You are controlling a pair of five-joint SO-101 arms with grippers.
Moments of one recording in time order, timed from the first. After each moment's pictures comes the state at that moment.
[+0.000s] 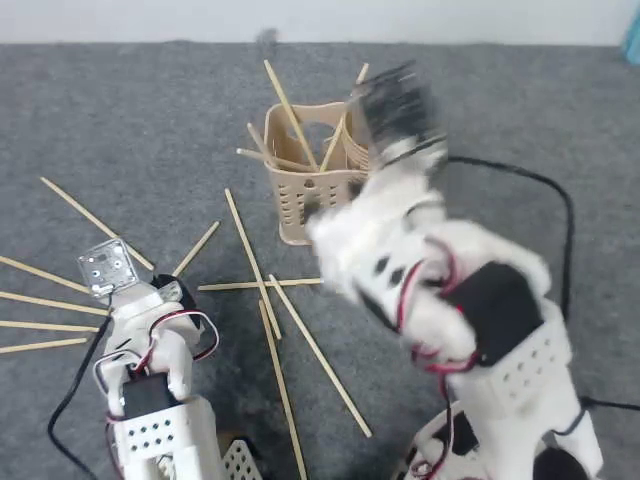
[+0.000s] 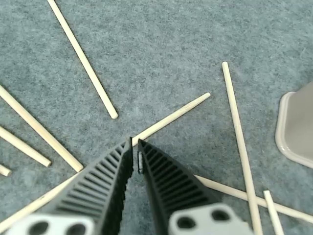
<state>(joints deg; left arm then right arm) -22.0 -91.7 97.2 48.7 15.6 -44.8 -32.5 -8.2 91.2 -7.1</state>
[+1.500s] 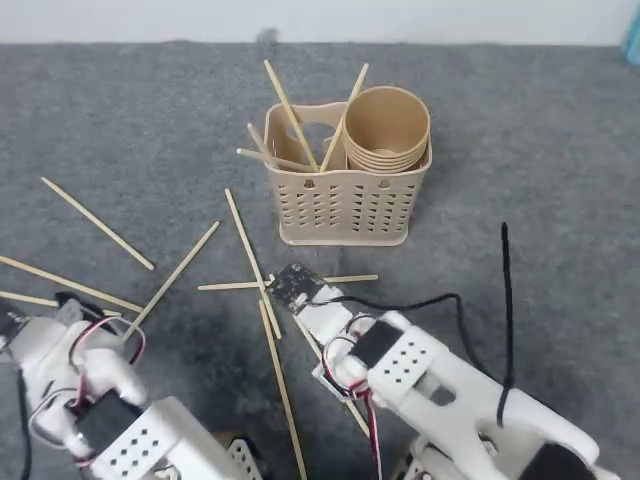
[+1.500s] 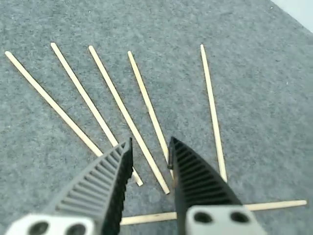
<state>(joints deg) -52.6 -91.7 83.6 56.0 16.6 -51.6 -32.5 65.1 52.3 -0.2</state>
